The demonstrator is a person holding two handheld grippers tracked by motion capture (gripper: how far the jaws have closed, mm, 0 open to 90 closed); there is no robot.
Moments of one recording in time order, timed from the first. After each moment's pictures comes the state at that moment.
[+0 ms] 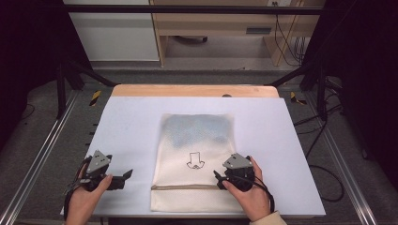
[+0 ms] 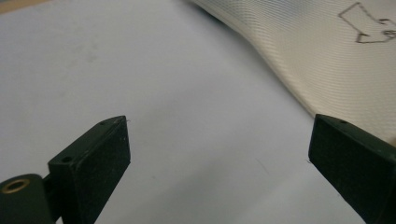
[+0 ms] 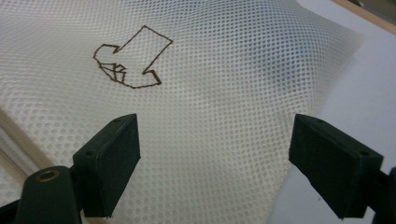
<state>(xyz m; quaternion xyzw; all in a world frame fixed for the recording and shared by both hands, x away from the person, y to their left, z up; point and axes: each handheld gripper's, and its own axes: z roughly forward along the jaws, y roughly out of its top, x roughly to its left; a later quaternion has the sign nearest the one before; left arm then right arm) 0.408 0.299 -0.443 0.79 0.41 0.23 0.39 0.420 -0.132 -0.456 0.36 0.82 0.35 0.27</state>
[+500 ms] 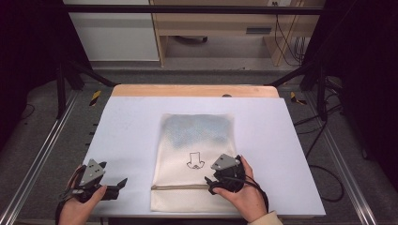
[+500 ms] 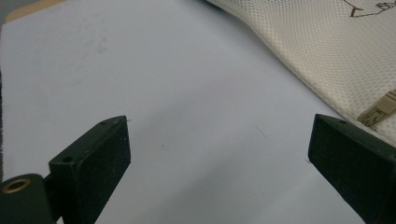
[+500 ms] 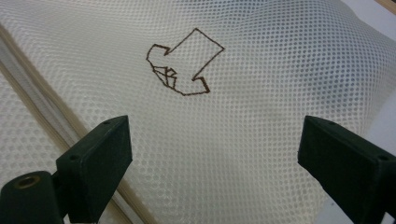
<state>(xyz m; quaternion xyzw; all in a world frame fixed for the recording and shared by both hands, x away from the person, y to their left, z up) 0.387 0.312 -0.442 0.80 0.39 0.26 0.37 0.418 -0.103 -0.444 0.31 0.86 0.32 0.24</state>
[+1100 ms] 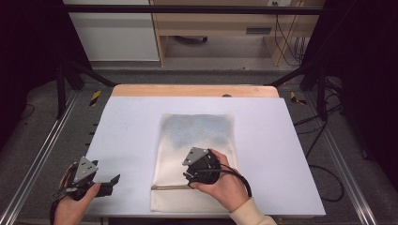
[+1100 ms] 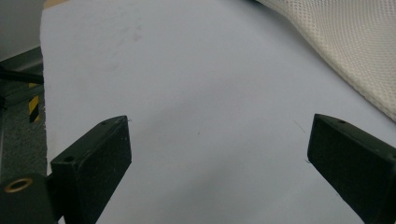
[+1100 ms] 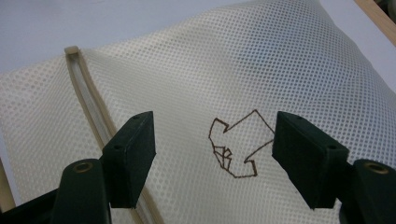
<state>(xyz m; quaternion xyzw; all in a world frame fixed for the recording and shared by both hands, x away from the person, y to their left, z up) 0.391 0.328 -0.442 0.79 0.43 0.28 0.35 0.426 -0.034 -0.402 0.21 0.91 0.30 0.21</state>
